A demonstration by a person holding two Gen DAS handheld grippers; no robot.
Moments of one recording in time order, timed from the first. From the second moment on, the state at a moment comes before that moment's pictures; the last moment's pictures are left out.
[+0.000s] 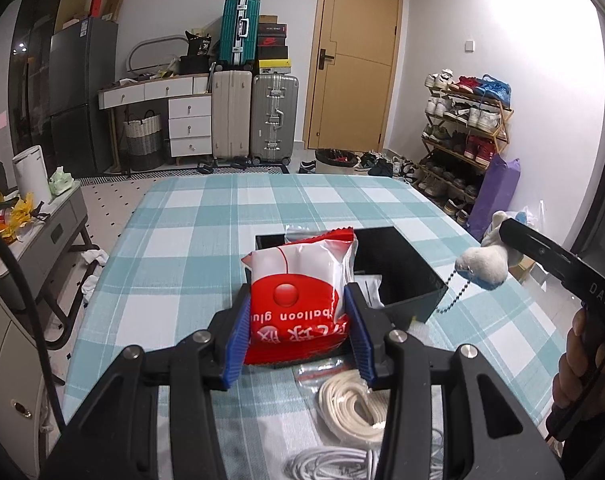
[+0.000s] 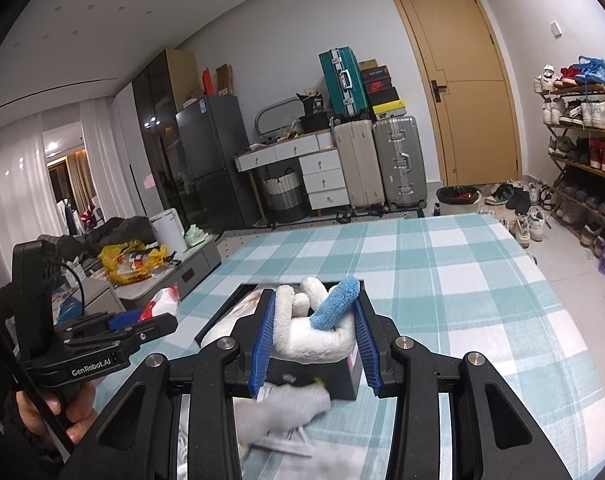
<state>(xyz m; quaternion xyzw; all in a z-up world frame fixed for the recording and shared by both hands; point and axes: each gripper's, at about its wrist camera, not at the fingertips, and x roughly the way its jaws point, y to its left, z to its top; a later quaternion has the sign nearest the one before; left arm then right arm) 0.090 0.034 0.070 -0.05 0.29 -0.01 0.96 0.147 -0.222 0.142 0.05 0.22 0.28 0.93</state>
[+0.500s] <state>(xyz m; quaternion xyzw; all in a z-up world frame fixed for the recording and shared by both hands) 0.113 0.027 0.065 -0.03 0.30 0.00 0.95 0.175 -0.206 0.141 0.04 0.23 0.28 0.93</state>
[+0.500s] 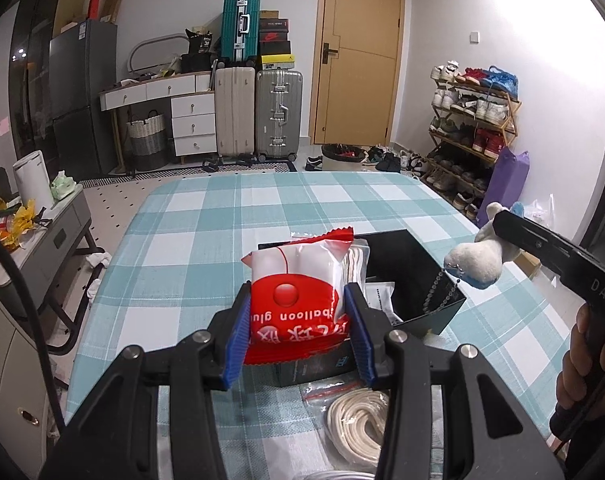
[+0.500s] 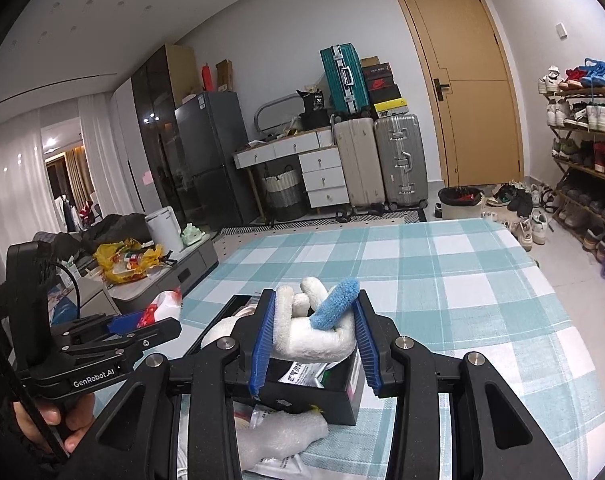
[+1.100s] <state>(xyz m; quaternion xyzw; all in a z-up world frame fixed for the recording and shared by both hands) 0.163 0.015 0.038 -0.01 0.34 -0.01 0.94 0.209 -0.179 0.116 -0.01 0.25 0.27 0.93</state>
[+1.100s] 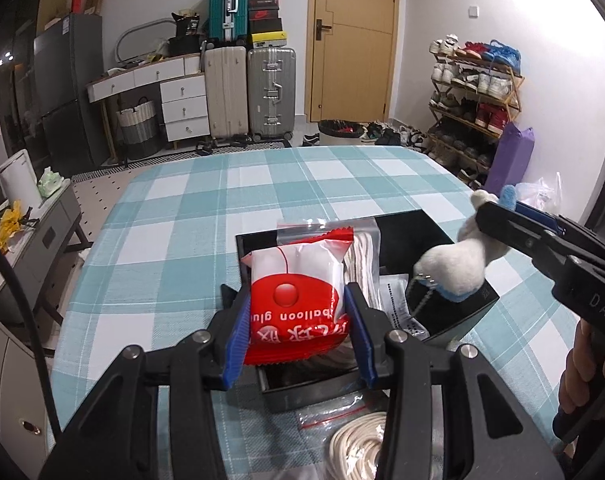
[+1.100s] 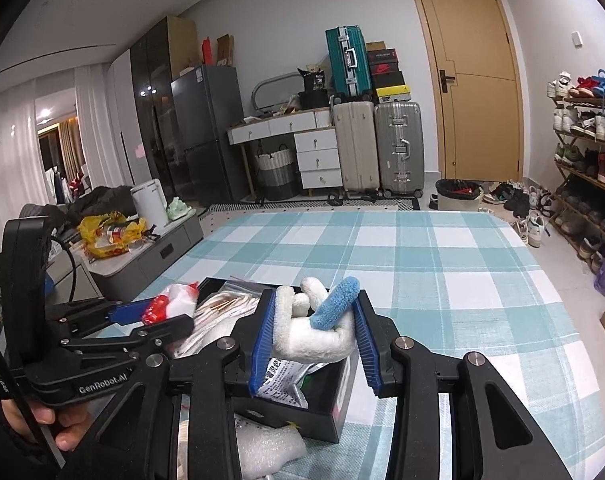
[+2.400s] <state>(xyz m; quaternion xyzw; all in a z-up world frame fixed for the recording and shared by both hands) 0.176 -0.003 0.023 0.02 0.36 -0.03 0.93 0.230 -0.138 0.077 -0.11 0.28 0.28 0.91</state>
